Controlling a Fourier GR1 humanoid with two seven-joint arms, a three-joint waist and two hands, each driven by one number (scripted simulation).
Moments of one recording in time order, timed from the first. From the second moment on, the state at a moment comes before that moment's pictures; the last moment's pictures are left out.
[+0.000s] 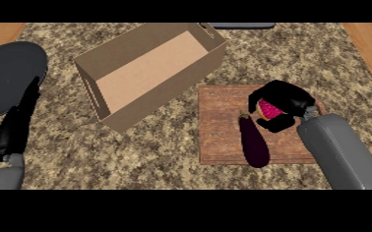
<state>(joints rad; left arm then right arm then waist) -0.09 0.38 0.15 -1.35 -0.21 0.11 0.07 -0.48 -0.37 0.24 -1.13 0.89 0.45 -0.33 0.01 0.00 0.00</state>
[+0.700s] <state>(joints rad) -0.09 0.37 0.17 -1.34 -0.22 0.11 0.07 -0.43 -0.23 0.14 -1.25 1.04 0.18 0.07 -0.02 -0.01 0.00</state>
